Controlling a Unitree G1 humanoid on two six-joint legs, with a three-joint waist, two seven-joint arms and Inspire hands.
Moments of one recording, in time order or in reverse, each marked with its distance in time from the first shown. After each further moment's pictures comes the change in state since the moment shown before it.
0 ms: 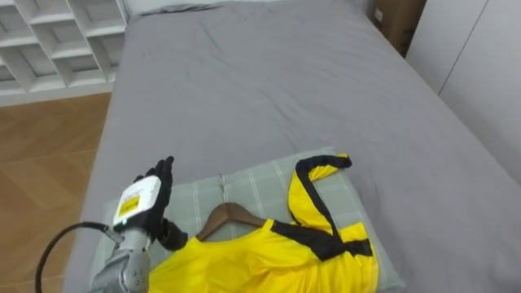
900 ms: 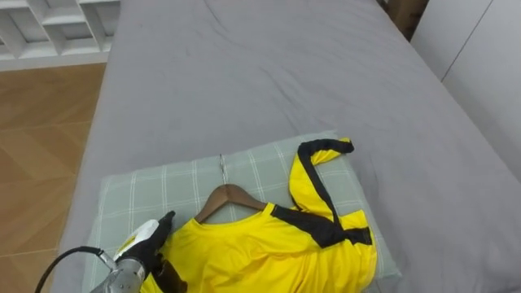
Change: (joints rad) left arm -0.009 0.006 -0.013 0.226 -0.189 0.003 -0.274; right arm -0.078 0.005 0.025 0.012 -0.039 0.043 0.018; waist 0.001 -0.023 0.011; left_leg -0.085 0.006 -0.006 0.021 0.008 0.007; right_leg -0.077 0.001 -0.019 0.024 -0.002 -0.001
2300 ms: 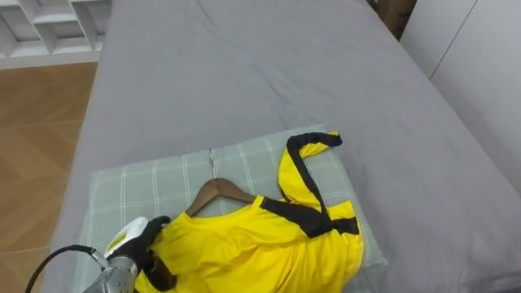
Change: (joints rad) left arm -0.039 0.011 0.038 0.043 0.018 0.015 0.124; right arm -0.016 0.002 0.044 0.022 0.082 -0.006 -0.066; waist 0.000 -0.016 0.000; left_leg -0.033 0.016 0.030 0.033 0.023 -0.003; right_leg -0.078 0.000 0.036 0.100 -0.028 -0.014
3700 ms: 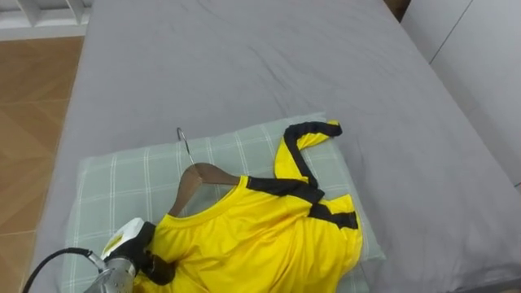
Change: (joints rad) left arm -0.005 -0.005 -0.022 0.033 -0.020 -0.007 -0.003; right arm -0.015 0.005 0.059 -0.005 0.021 -0.017 -0.011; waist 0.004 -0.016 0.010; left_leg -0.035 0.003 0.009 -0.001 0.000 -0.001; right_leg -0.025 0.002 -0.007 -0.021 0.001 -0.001
